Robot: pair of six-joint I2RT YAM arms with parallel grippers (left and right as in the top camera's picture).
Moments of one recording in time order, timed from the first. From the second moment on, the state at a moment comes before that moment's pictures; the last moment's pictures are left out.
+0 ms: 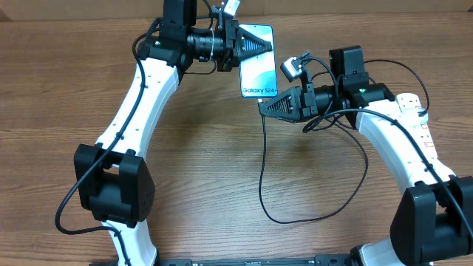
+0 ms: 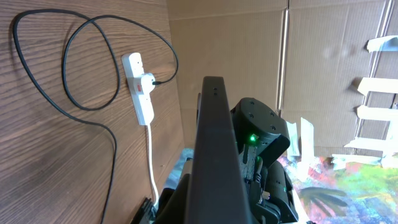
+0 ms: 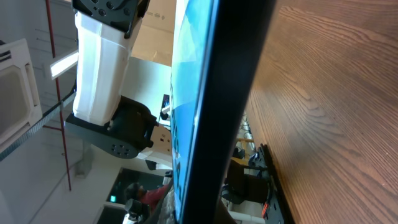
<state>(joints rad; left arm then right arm) -0.26 1.99 1.81 -0.41 1.18 -0.91 0.18 1.68 1.25 -0.51 -1.56 0.31</state>
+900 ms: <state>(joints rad) -0.26 1.99 1.81 -0.41 1.17 -0.91 0.18 1.68 1.25 -0.48 -1.56 0.31</state>
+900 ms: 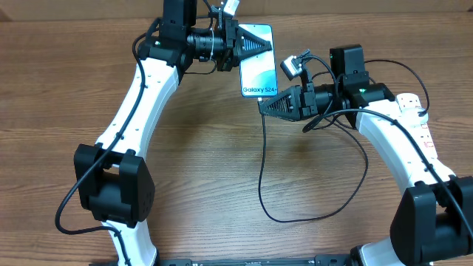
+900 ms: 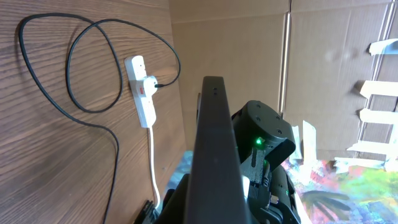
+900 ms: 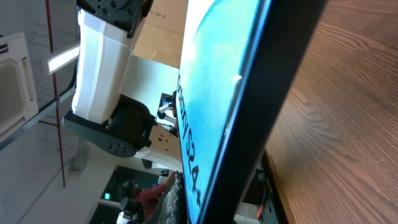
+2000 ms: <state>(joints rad) -0.25 1.99 1.81 -0.33 1.20 -0.89 0.18 1.68 1.25 -0.36 -1.56 0.45</state>
